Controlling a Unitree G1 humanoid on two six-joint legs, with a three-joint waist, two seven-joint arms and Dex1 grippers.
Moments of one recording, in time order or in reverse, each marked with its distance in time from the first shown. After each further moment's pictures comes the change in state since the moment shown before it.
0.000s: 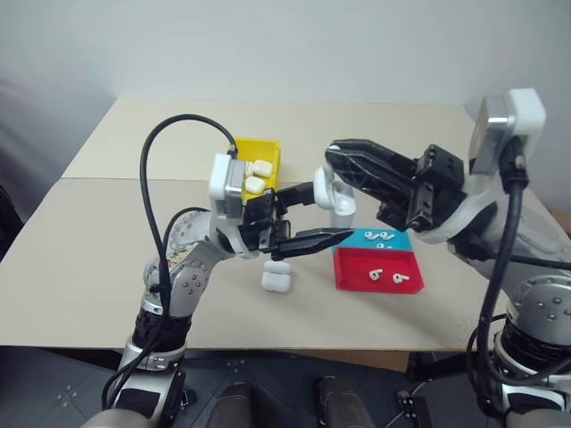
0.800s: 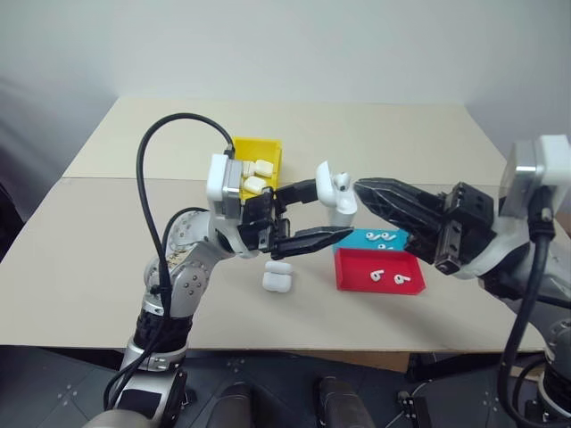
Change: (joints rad) left arm 0.004 -0.010 0.007 -0.007 0.011 -0.021 0.001; right arm 0.255 -0.143 -0.097 -0.112 0.083 -0.089 0.017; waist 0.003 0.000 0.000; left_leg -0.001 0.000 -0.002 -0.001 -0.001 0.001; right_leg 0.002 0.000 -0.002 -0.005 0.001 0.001
